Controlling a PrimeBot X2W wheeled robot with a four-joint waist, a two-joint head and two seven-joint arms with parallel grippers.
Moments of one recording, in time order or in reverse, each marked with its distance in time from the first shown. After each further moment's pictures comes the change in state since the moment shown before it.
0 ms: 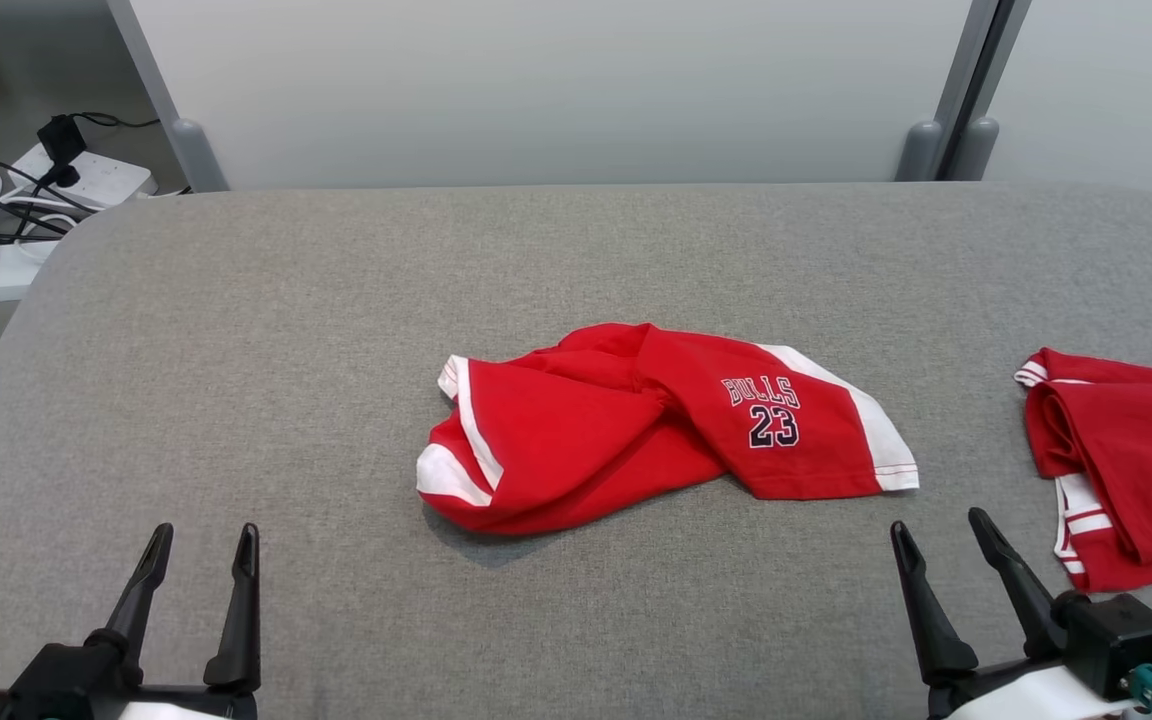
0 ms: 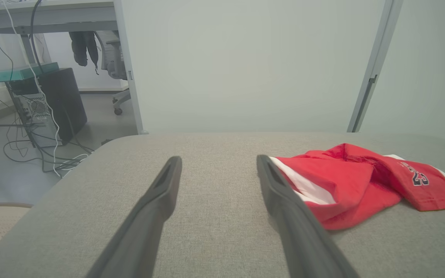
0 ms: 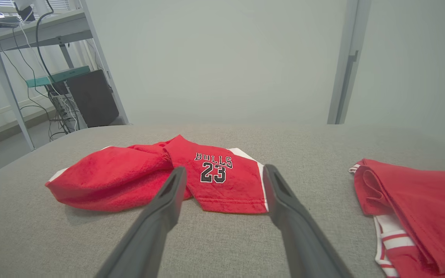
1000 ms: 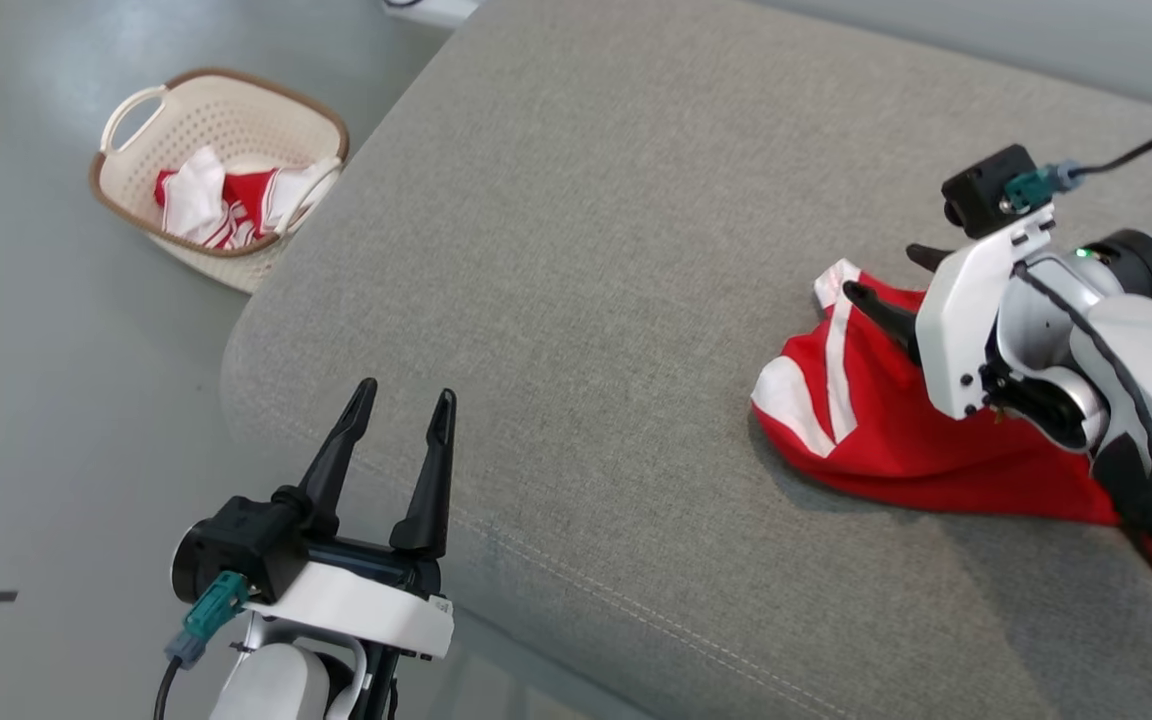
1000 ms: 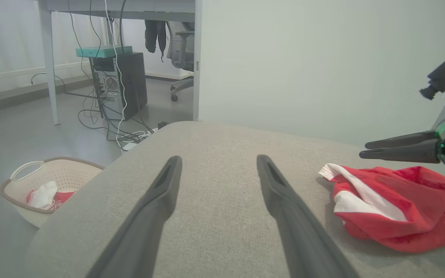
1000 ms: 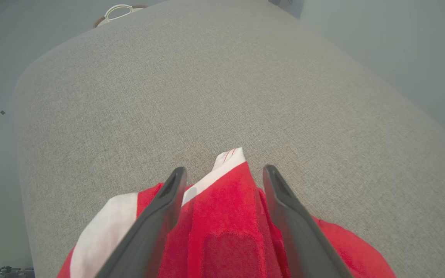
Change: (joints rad) left arm -0.274 -0.262 -0.085 0.136 0.091 -0.161 0.000; right arm -1.037 -0.373 0.841 0.641 0.607 0.000 0.436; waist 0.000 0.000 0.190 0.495
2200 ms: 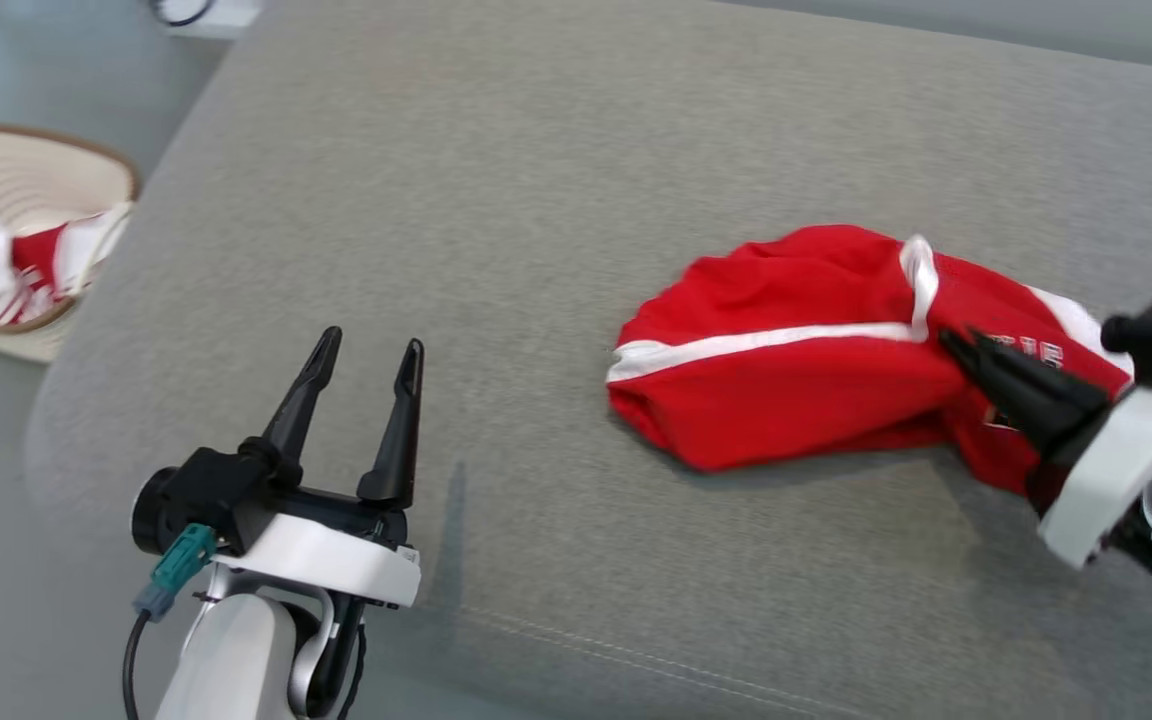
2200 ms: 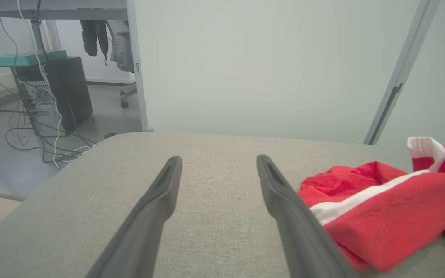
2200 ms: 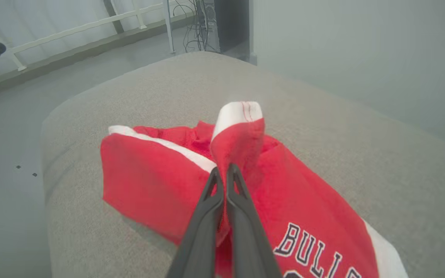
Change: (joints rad) left arm -0.079 -0.034 0.116 0.054 0.097 -0.078 0.000; right arm 0.127 -0.375 0.224 -0.417 0.229 0.000 -0.522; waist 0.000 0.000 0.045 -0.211
